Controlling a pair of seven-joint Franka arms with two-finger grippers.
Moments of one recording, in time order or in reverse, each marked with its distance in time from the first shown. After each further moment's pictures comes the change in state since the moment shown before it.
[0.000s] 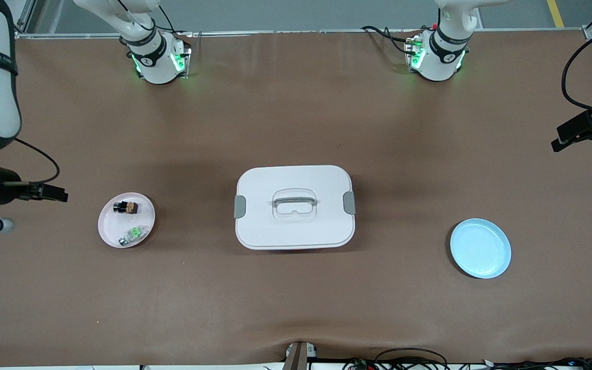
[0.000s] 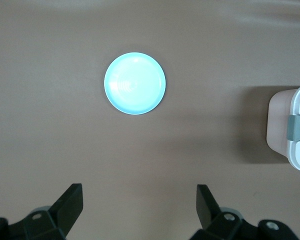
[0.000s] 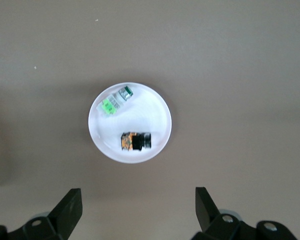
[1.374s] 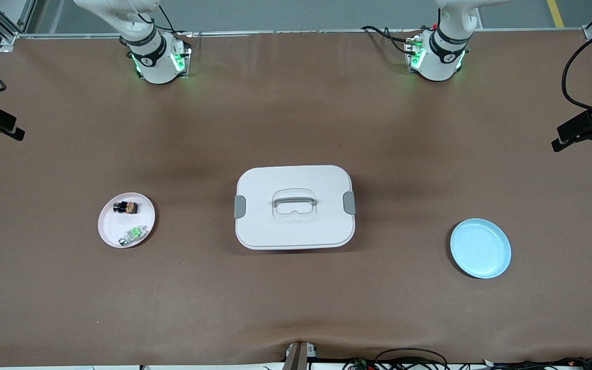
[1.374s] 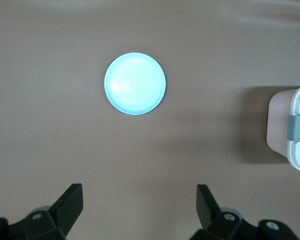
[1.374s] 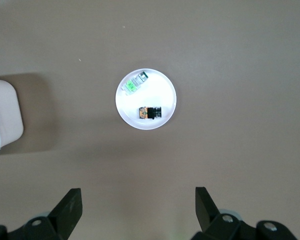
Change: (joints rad) left arm 0.000 0.000 0.000 0.000 0.000 0.000 0.000; right arm -0.002 -0.295 -0.006 0.025 0.039 -0.249 0.001
